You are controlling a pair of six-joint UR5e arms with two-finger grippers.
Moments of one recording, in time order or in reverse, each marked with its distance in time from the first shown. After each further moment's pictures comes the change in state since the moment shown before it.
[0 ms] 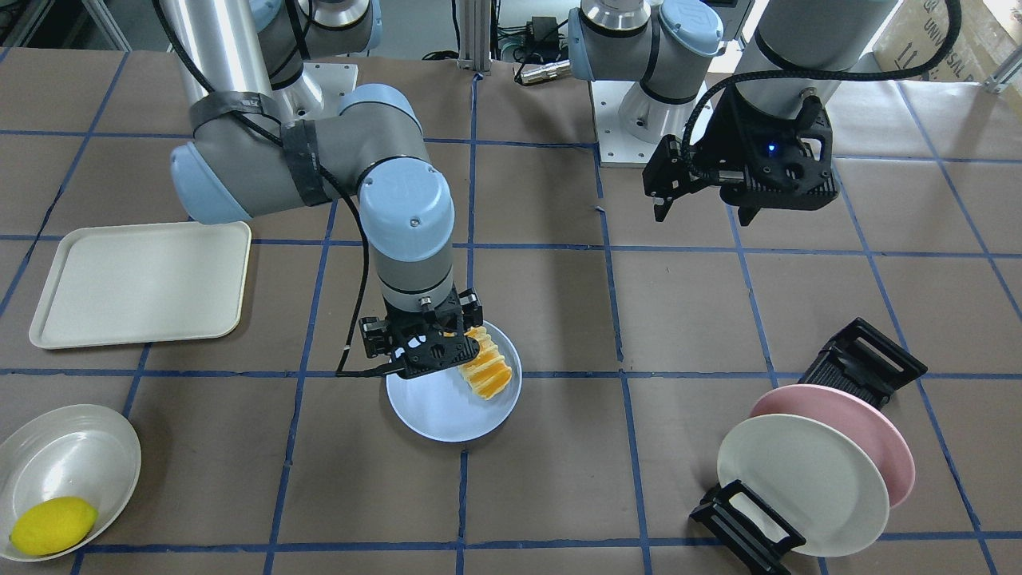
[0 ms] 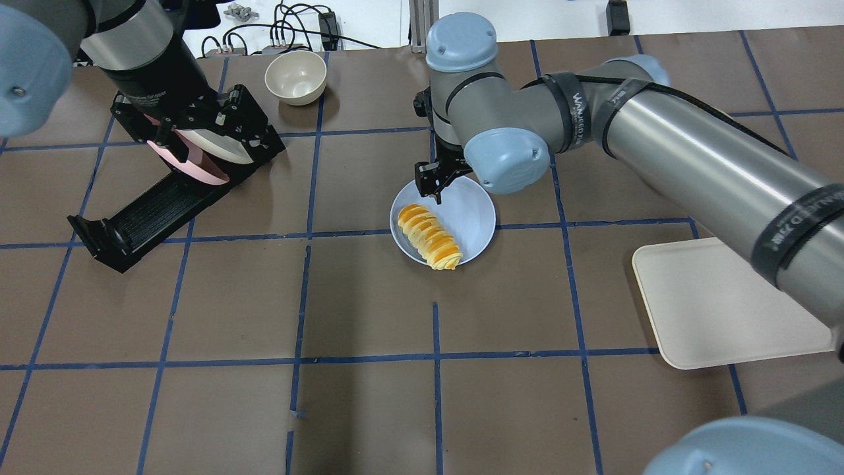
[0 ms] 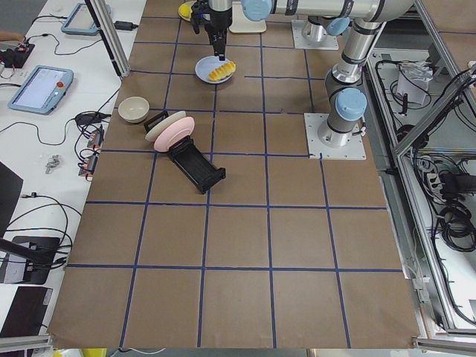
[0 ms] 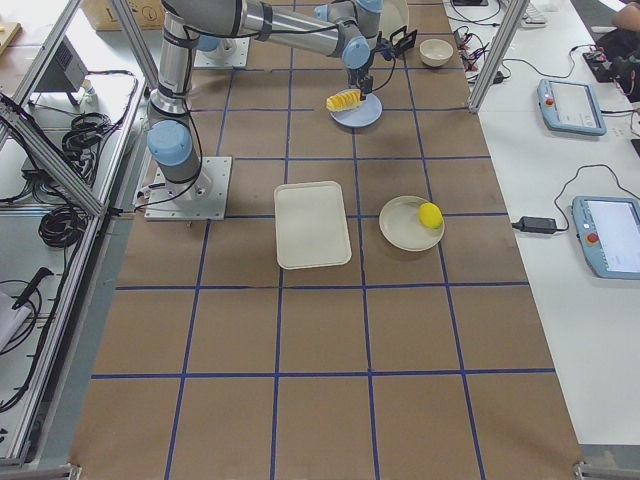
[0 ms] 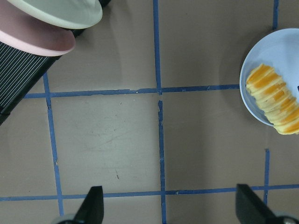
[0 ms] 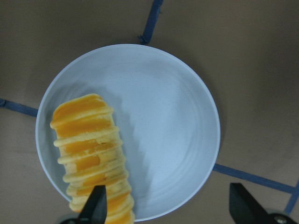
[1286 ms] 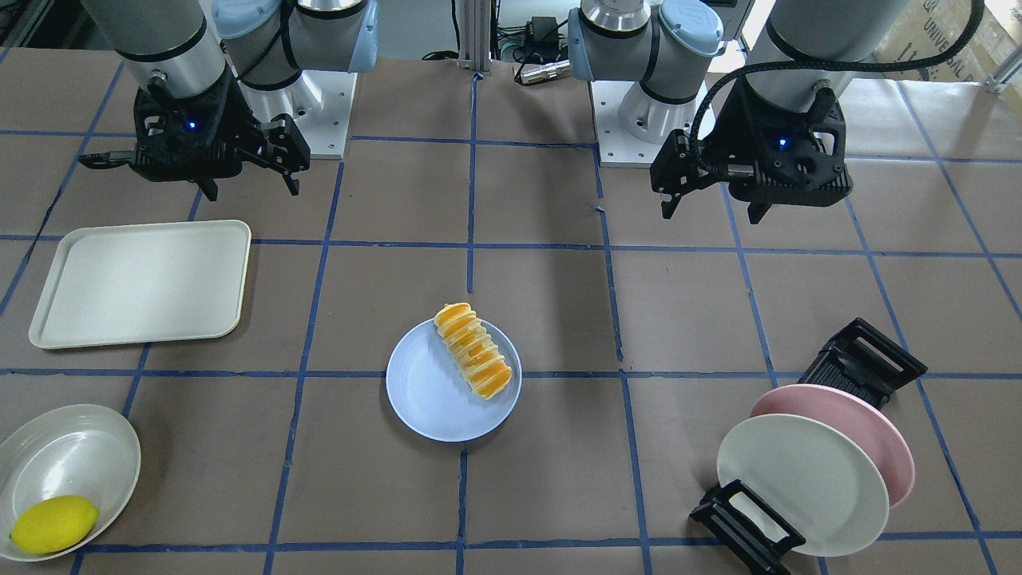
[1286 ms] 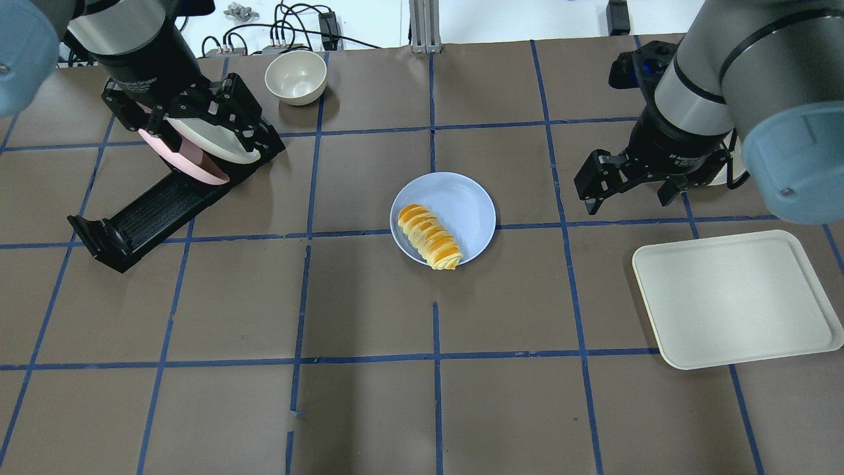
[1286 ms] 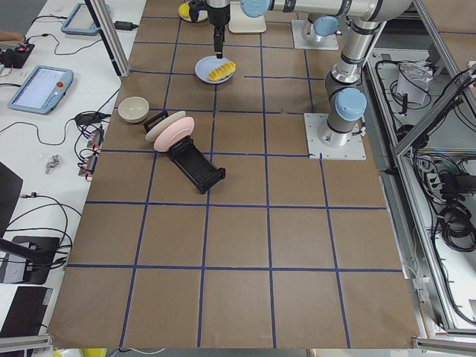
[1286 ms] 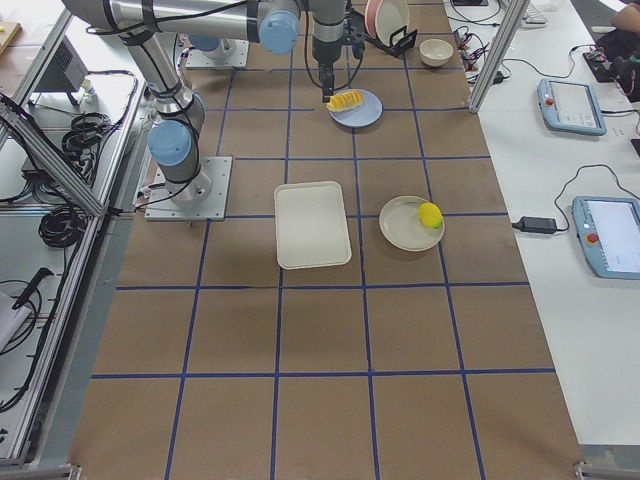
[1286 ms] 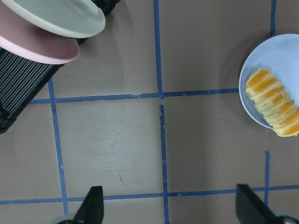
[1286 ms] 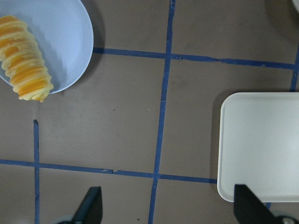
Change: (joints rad) left arm 0.002 -0.014 0.045 -0.033 0.011 0.022; right arm -0.308 -0.508 0.211 0.336 0.045 -0.092
